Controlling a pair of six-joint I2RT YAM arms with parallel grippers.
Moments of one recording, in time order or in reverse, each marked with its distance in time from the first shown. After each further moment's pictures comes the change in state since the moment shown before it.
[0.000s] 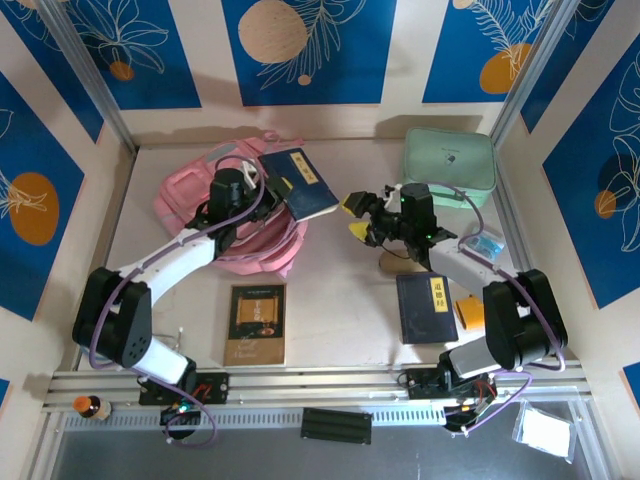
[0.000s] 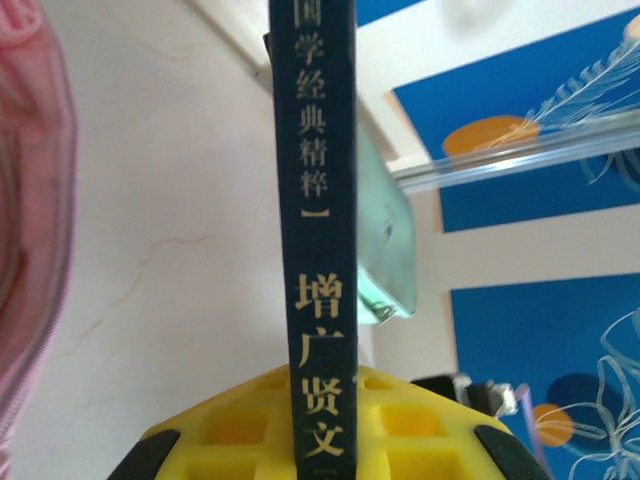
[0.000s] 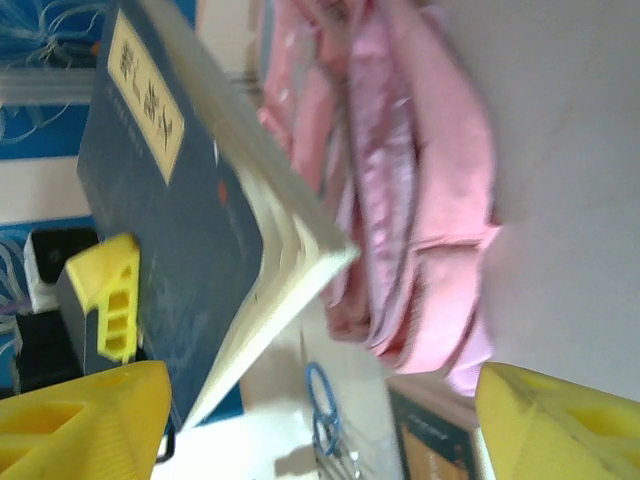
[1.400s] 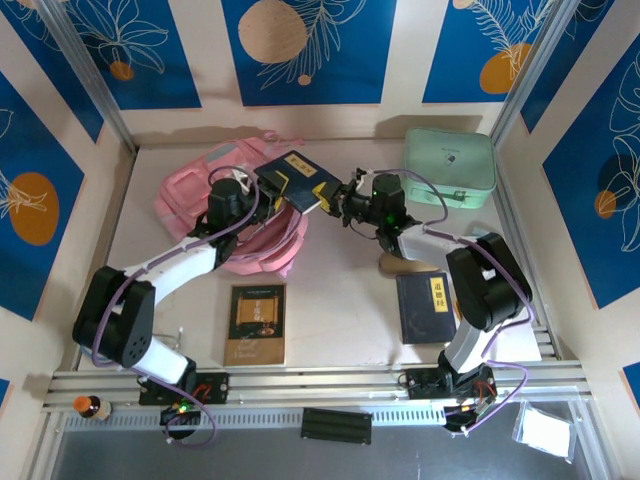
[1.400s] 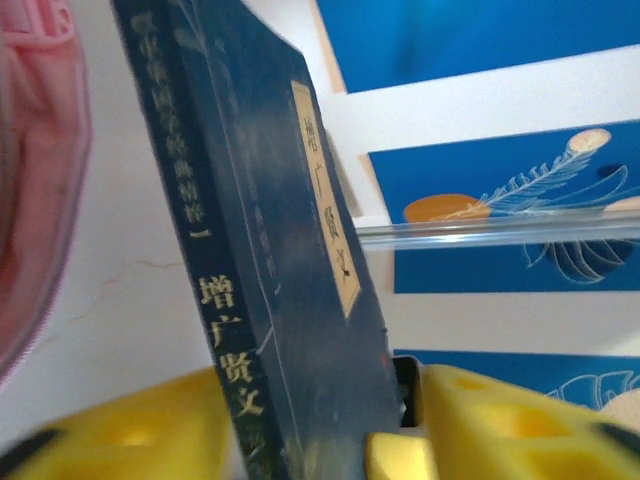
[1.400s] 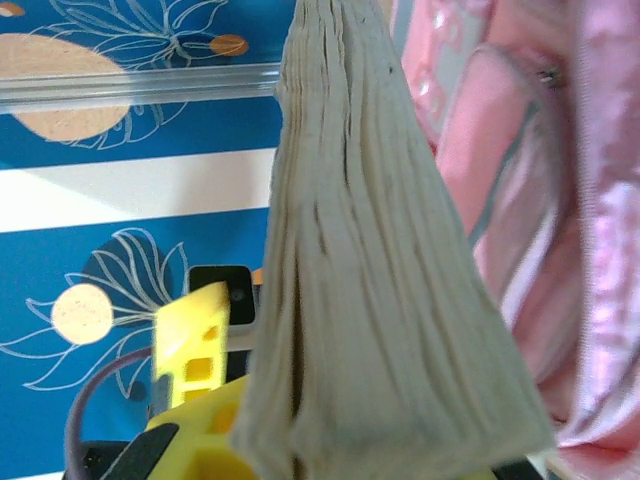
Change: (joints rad) left arm 0.009 0.001 -0.104 0.159 -0.082 -0.171; right arm 0.091 0.252 0.138 0.372 0.047 0.217
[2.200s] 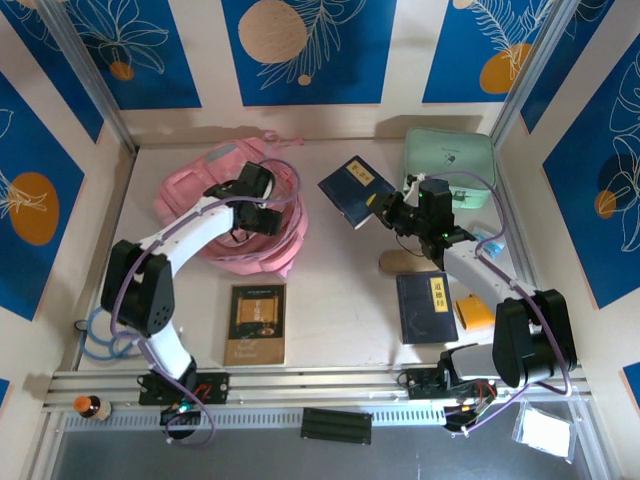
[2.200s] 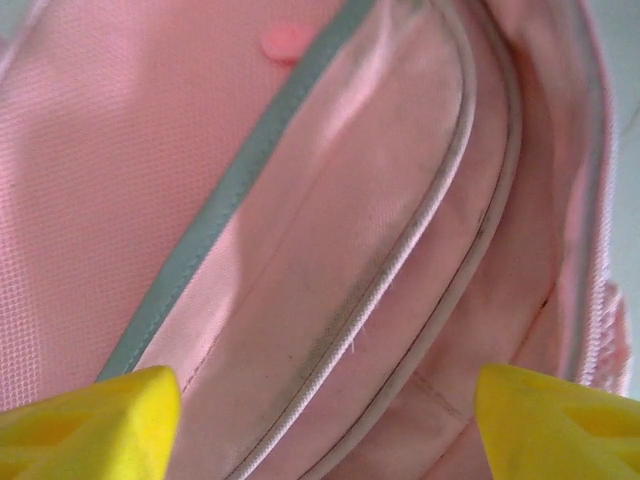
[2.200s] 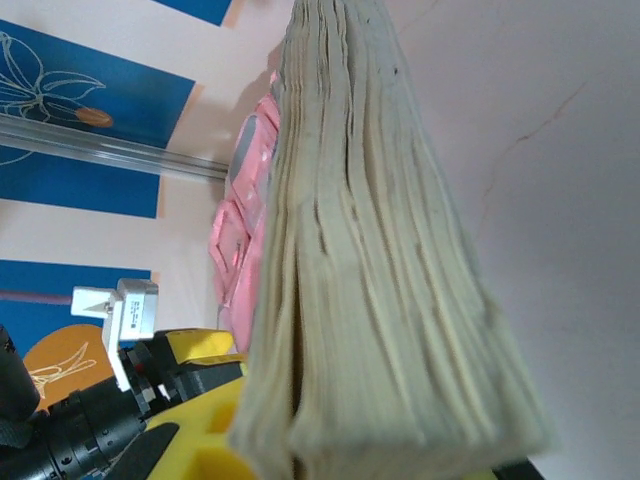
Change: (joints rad) left arm -0.055 0.237 0.483 -1.136 -0.388 1.174; right arm -0.198 -0.355 -0.126 -0.515 0.116 -0.523
